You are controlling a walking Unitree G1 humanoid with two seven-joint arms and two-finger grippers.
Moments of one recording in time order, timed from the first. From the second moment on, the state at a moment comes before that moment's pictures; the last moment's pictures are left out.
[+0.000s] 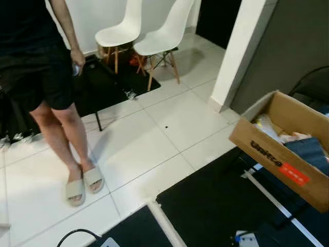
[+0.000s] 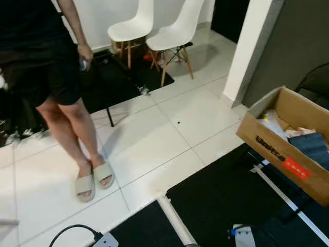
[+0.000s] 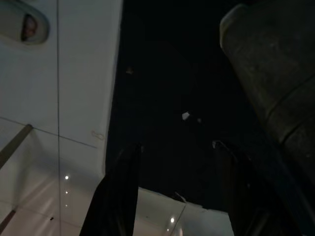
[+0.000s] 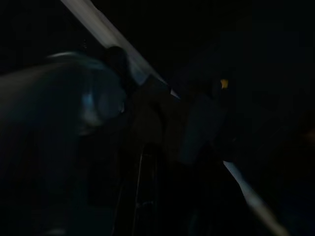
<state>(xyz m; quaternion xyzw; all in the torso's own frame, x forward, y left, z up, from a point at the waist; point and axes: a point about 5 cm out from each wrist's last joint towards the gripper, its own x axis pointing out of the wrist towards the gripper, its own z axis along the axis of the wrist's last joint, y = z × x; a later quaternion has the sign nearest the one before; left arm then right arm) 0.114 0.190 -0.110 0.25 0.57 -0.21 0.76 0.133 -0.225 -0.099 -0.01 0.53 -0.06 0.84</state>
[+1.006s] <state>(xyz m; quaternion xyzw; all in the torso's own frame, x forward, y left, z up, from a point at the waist) 0.157 0.279 -0.072 0.08 0.47 0.13 0.87 0.317 -0.220 0.031 0.11 0.18 -0.02 0.98</state>
